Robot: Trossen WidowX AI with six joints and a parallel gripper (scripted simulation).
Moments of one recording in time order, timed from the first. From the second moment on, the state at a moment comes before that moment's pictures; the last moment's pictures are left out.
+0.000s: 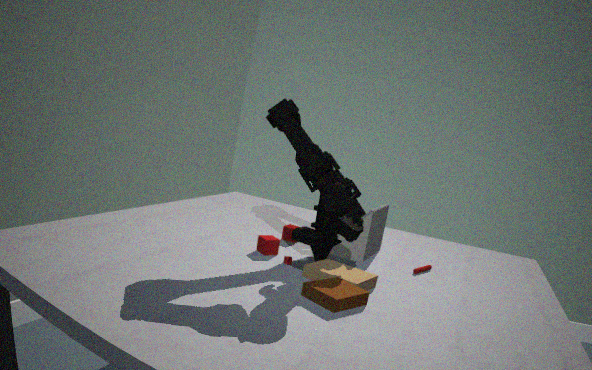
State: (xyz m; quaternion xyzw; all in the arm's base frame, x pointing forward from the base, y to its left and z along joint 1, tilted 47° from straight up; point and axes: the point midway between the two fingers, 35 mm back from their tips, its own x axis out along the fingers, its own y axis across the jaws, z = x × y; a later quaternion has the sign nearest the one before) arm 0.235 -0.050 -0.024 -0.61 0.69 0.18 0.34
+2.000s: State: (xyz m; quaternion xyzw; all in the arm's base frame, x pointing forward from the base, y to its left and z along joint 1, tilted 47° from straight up) arm 0.248 -0.032 -0.041 -0.61 0.69 0.18 0.34
